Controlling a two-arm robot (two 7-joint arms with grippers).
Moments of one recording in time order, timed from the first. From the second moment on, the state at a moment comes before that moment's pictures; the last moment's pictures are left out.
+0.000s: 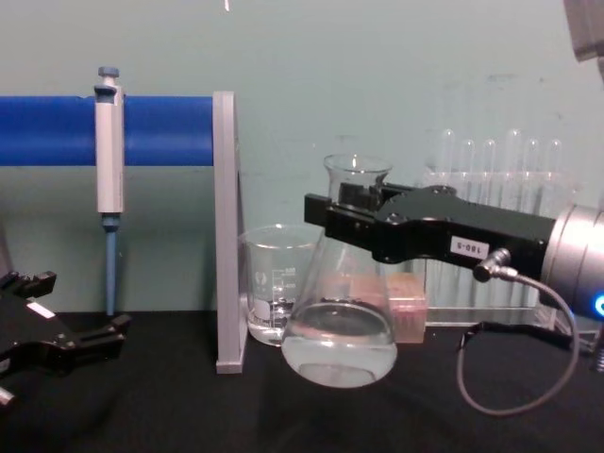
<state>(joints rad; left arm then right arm) -0.20 0.60 0.45 -1.41 -0.25 -0.12 0.03 0.37 0.35 -0.48 -1.45 0.42 -0.03 0.55</state>
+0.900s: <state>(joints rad) -0.20 0.60 0.45 -1.41 -0.25 -0.12 0.03 0.45 0.33 -0.54 -1.29 0.42 -0.08 0.61</state>
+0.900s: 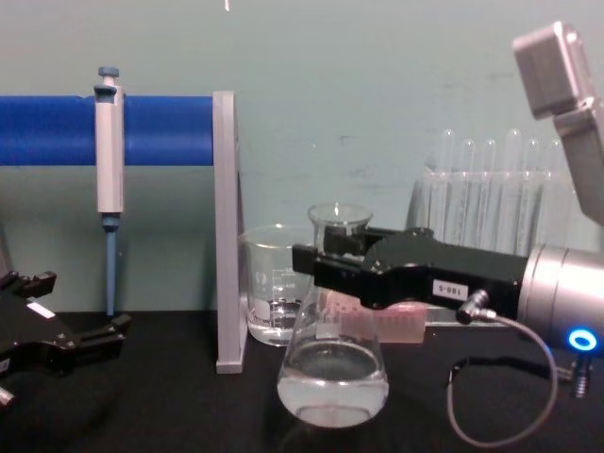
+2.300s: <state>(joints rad) -0.20 0.60 0.45 -1.41 -0.25 -0.12 0.03 0.51 0.28 -0.57 -1.12 0.40 -0.11 0.67</state>
